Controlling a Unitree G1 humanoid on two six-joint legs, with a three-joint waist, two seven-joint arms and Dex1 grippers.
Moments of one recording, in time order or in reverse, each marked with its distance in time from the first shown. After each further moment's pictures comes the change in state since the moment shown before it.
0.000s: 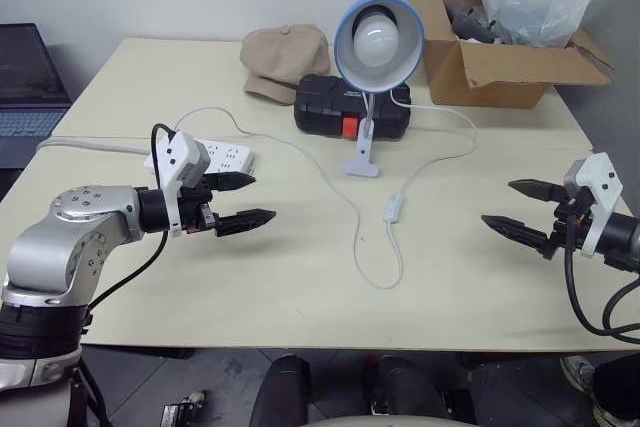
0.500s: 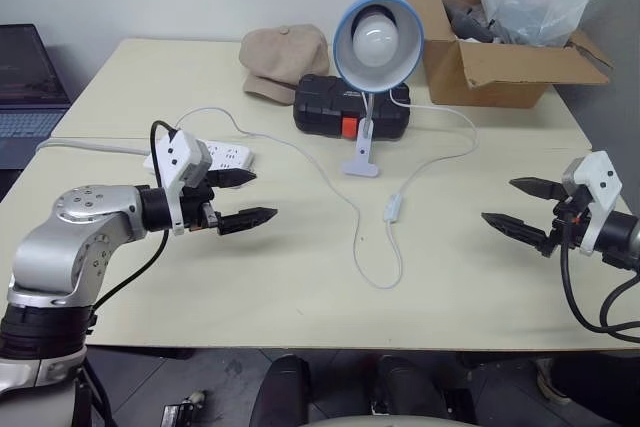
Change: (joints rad) left arm 0.002 -0.032 -0.001 0.000 0.041 -0.085 0.003; right arm -0.009 0.011 0.008 -0.002 -0.041 -0.014 -0.022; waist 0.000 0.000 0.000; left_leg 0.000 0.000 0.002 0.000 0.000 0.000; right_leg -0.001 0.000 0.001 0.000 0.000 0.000
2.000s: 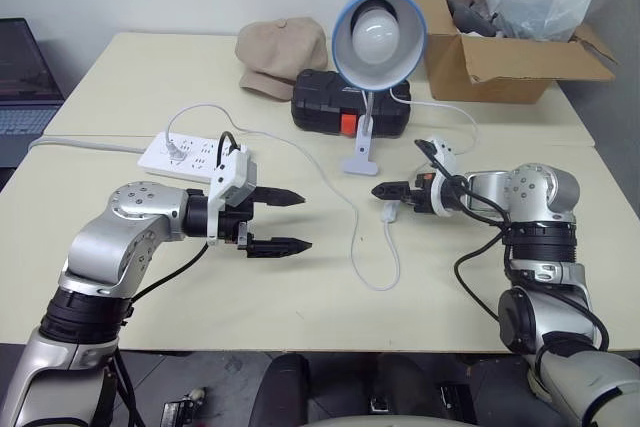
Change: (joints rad) left arm -0.081 -0.050 -0.176 0.007 0.018 -0.046 -0.192; right arm -0.770 0.628 0.092 0.569 0.069 0.887 -0.575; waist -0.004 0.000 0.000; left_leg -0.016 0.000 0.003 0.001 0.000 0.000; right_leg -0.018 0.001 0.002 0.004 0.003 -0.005
